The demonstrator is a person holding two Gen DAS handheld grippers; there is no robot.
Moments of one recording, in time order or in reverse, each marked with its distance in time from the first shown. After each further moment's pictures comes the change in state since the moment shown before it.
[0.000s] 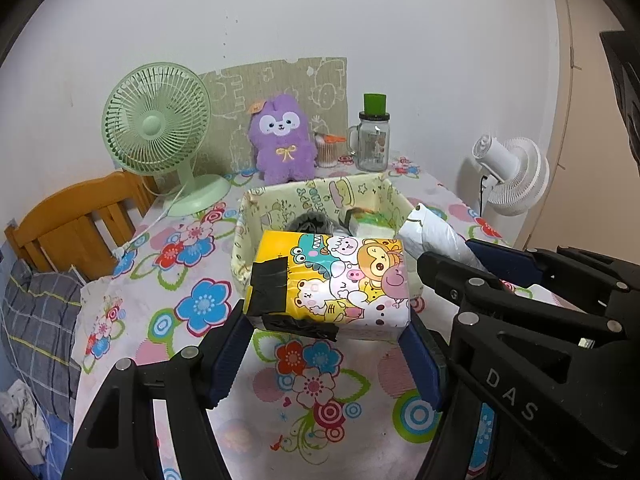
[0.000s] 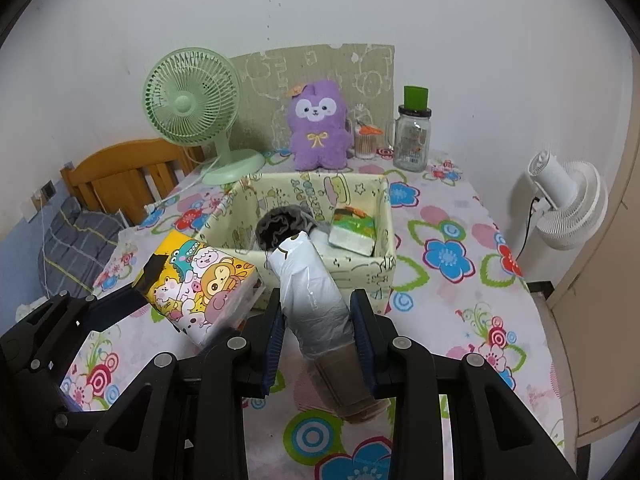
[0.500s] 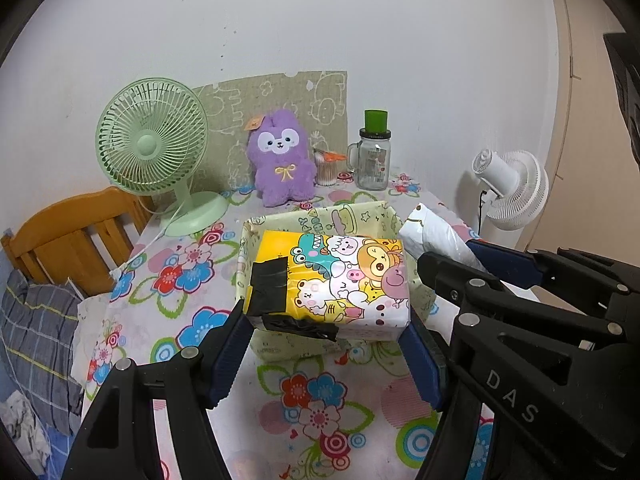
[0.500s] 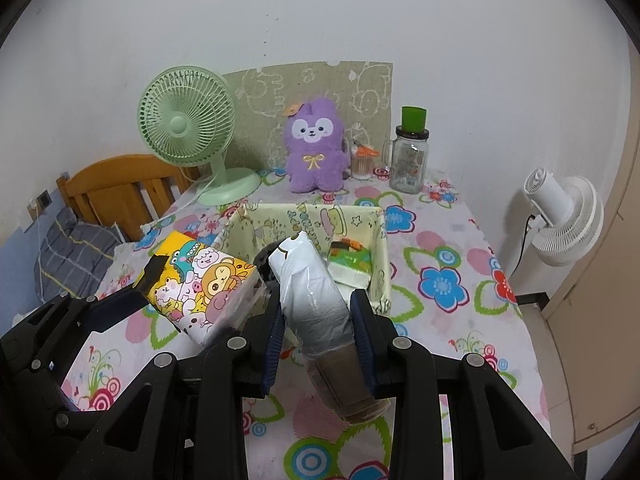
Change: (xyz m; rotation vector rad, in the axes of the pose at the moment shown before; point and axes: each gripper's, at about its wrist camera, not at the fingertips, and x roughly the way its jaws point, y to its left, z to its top) left arm 0.009 0.009 0.029 0.000 -0.024 -0.016; right arm 0.001 0.001 0.030 0.001 -0.032 -0.021
